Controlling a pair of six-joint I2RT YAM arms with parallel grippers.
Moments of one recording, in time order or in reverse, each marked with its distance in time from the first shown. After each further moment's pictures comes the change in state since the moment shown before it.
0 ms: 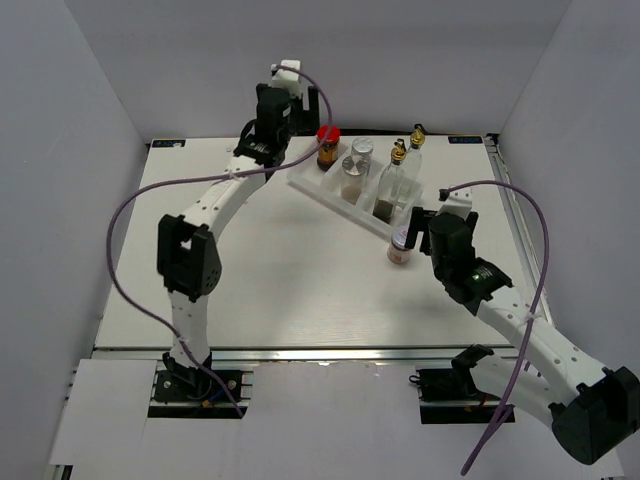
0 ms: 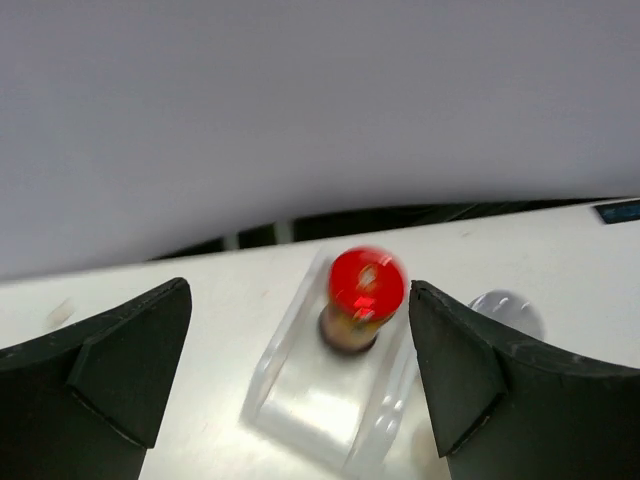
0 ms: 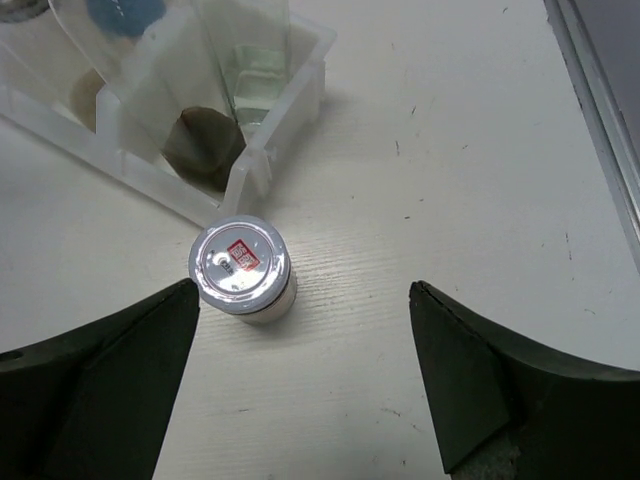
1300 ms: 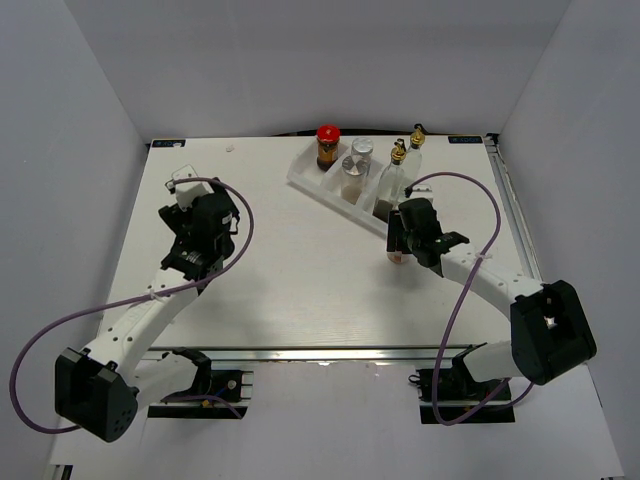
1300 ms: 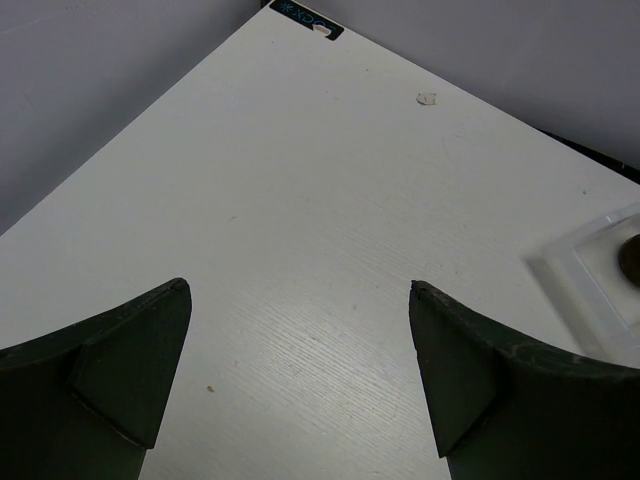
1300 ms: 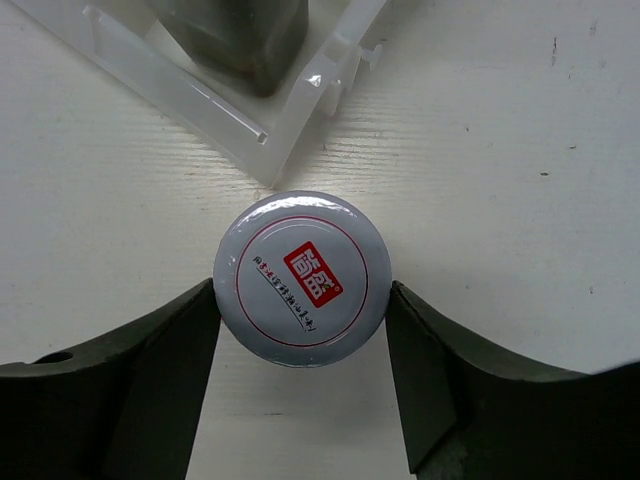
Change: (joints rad) left arm 0.013 -1.022 -1.167 -0.154 -0.702 -0.372; right arm -0.060 0.463 0.102 0.027 -0.251 0.040
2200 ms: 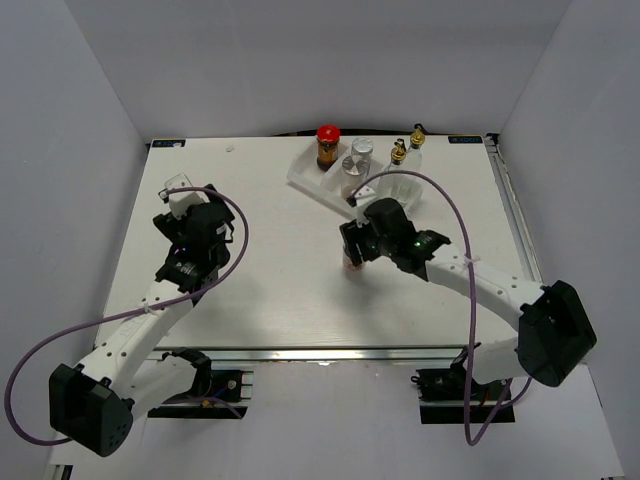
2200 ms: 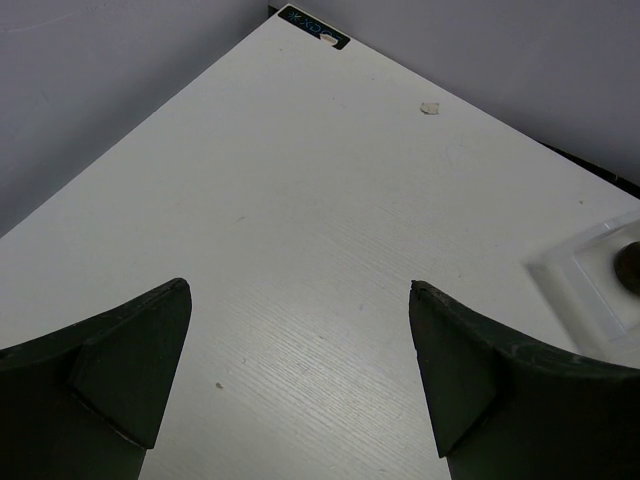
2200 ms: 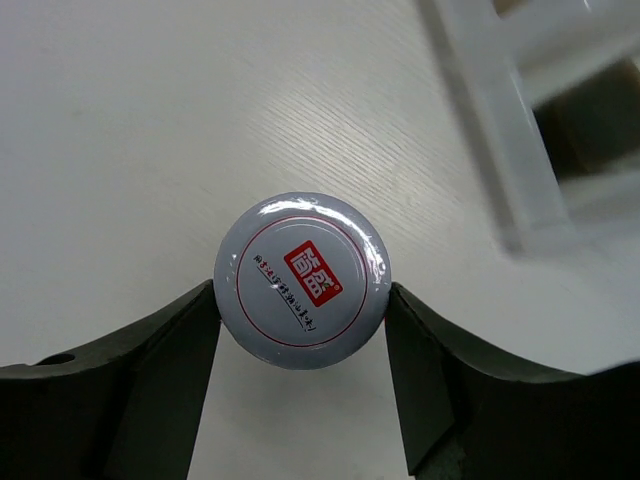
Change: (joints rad) left arm 0.000 -0.087 -0.065 0.020 -0.011 0.001; right arm 0.231 -0.021 0.112 -0.061 -0.230 -0.219
